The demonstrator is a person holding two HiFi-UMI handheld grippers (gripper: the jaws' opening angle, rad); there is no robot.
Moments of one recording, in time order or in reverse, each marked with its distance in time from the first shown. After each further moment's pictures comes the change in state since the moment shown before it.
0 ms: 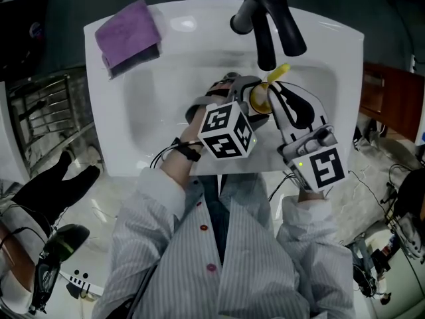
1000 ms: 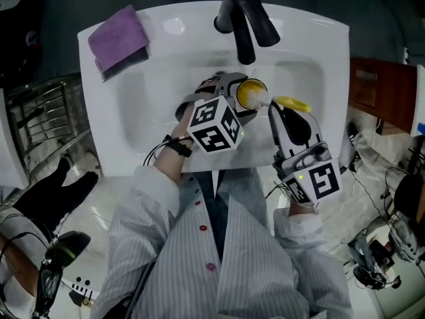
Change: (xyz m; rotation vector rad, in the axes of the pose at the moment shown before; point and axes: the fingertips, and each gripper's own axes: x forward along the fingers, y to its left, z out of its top) left arm 0.003 0.003 -0.005 -0.006 0.031 -0.006; right arm -0.051 -0.003 -0.014 0.191 -0.027 -0.113
